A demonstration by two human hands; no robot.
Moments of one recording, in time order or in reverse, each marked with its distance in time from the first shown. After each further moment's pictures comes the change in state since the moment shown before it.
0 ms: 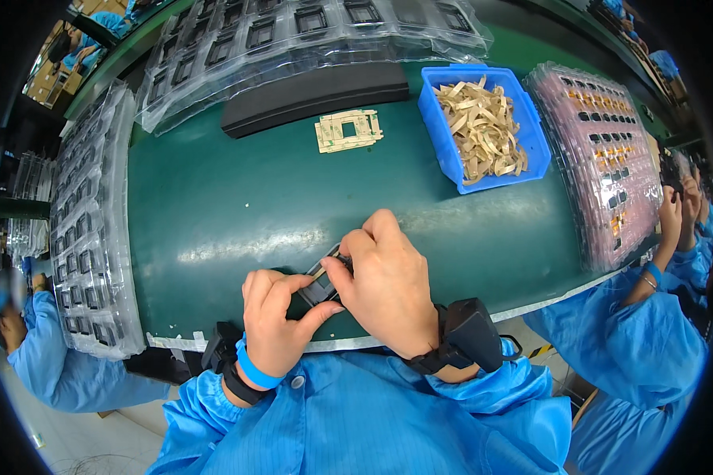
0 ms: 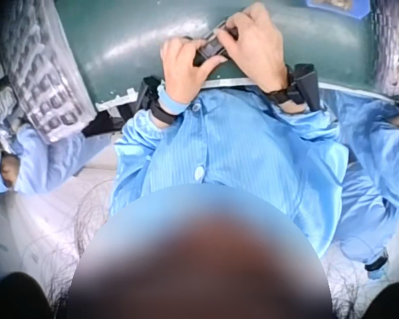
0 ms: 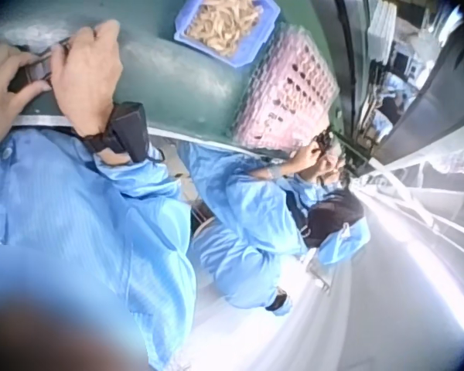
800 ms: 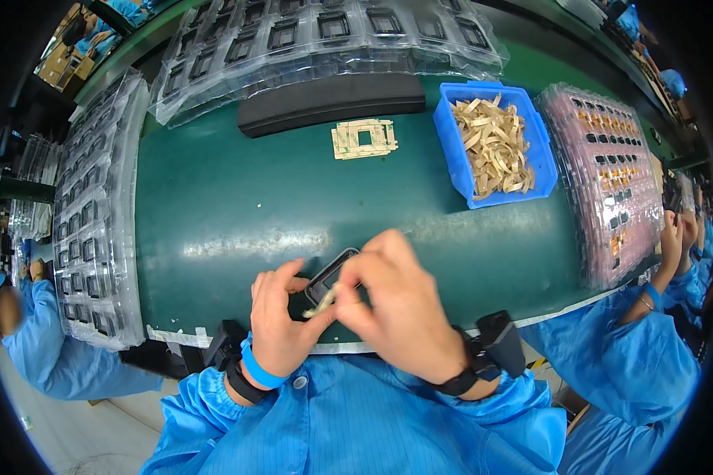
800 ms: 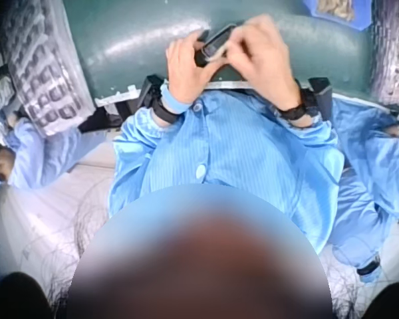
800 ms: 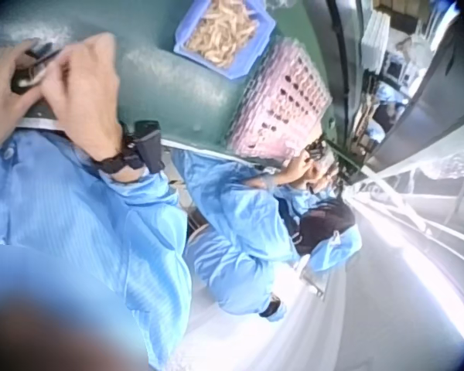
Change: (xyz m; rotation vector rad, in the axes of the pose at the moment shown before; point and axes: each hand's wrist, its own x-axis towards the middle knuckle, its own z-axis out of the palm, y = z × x) left_hand -0.001 -0.001 0.005 -0.054 0.031 -0.034; right_hand -0.001 -0.005 -0.029 0.277 -0.082 -0.135
